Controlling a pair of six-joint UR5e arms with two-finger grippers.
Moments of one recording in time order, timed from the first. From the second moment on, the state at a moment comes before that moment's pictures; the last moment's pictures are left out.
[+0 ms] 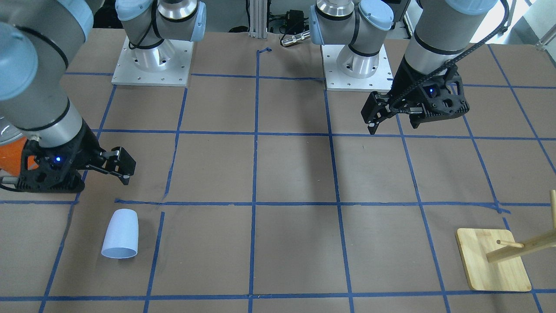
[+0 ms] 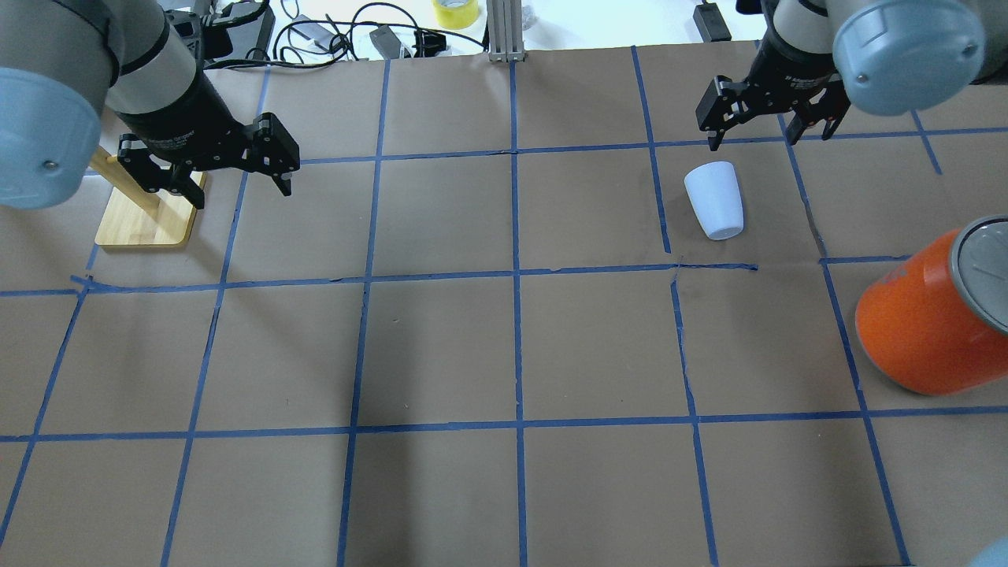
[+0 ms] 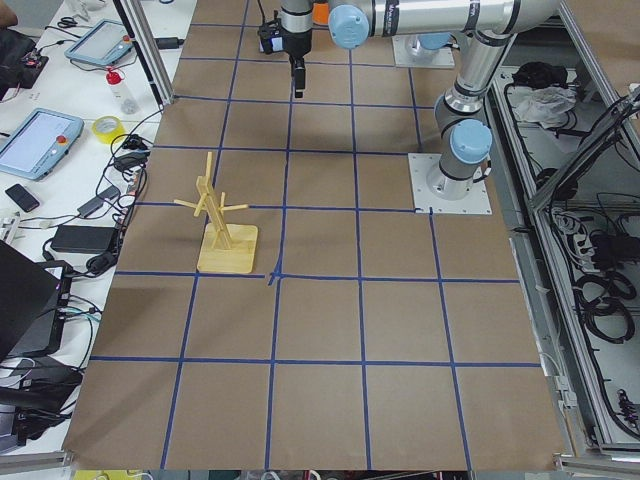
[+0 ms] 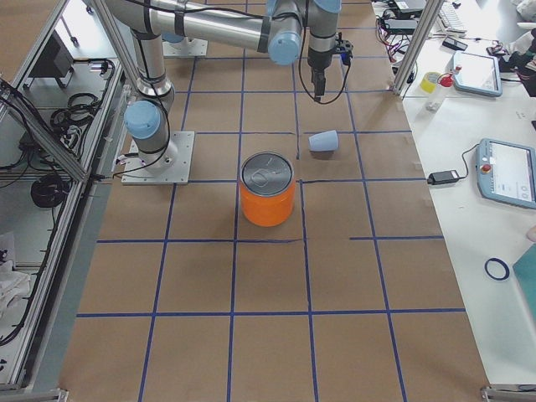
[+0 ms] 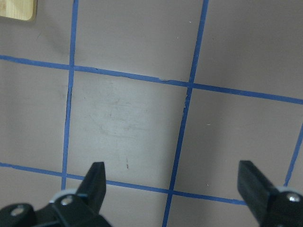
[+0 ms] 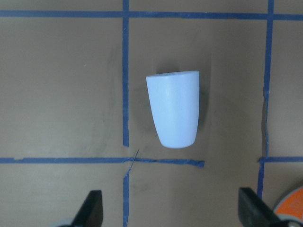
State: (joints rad) left arm -1.52 -1.57 -1.63 -1.47 1.62 -0.11; right arm 1.48 -1.31 1.55 -1.86 -1.60 -0.10
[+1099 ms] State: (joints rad) left arm -1.52 -1.57 -1.63 -1.47 1.62 -0.11; right arm 1.47 -1.06 1.57 -2.18 -1.61 -0.14
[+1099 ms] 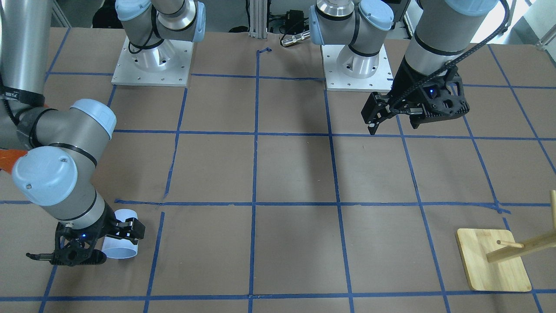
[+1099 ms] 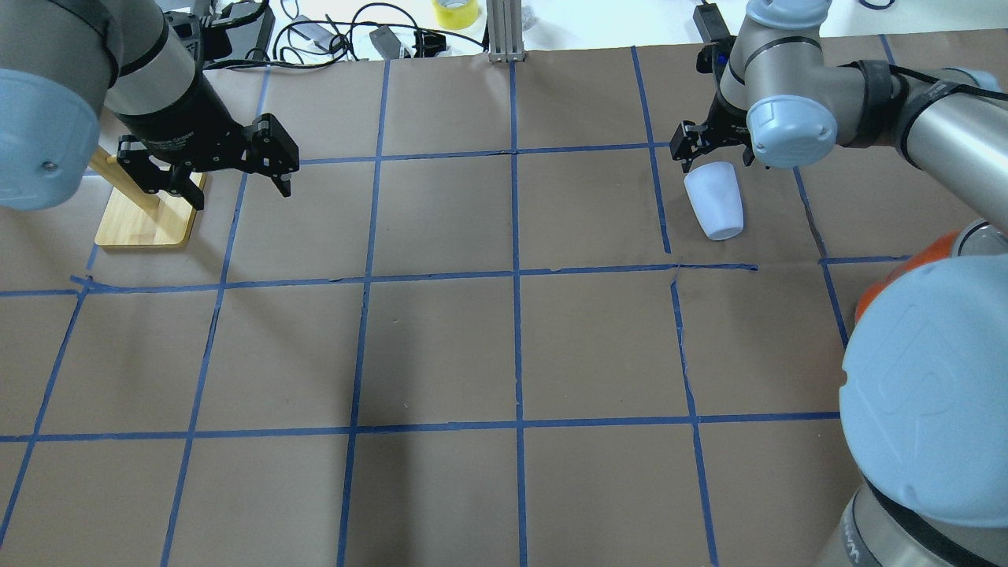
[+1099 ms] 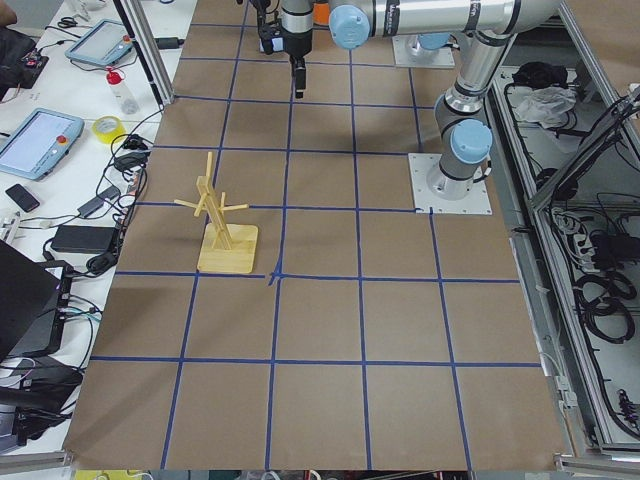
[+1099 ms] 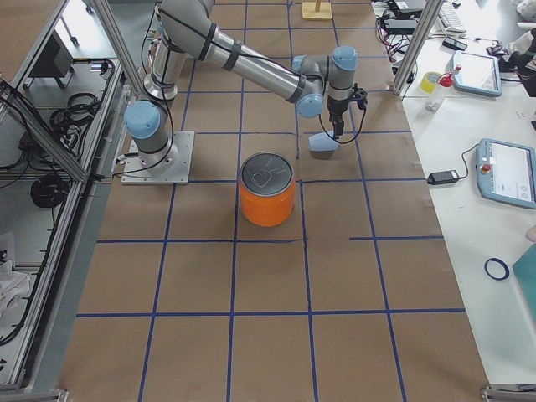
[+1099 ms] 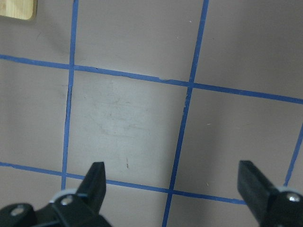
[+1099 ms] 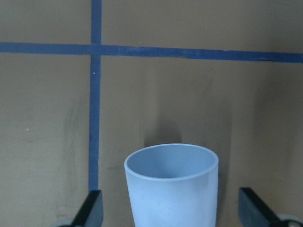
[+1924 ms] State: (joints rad) left arm -1.52 -1.58 -1.63 -1.46 1.62 -0.12; right arm 1.45 -1.04 1.62 -2.24 -1.59 -0.15
